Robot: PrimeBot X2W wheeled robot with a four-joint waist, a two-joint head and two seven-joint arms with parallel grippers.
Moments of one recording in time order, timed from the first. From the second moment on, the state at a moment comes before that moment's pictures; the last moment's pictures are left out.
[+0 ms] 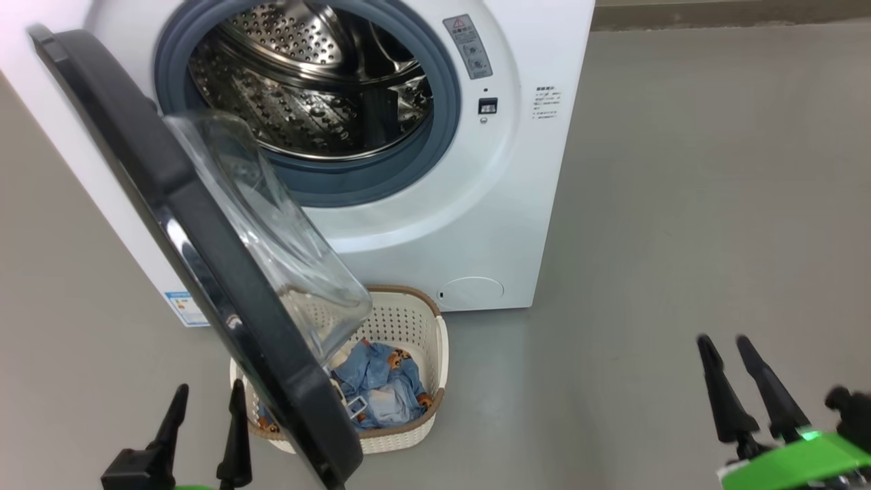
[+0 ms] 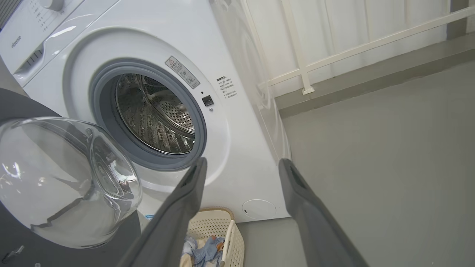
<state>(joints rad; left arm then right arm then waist) 0.02 0.04 -0.02 0.18 -0.19 -0.01 -0.26 0.00 -0.29 0.10 0.15 0.71 0.13 -0.25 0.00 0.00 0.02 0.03</state>
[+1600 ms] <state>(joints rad) 0.06 0.04 -0.02 0.16 -0.19 -0.03 -0.26 0.14 -0.14 -0.16 0.15 0.29 0.13 -0.25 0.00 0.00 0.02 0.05</state>
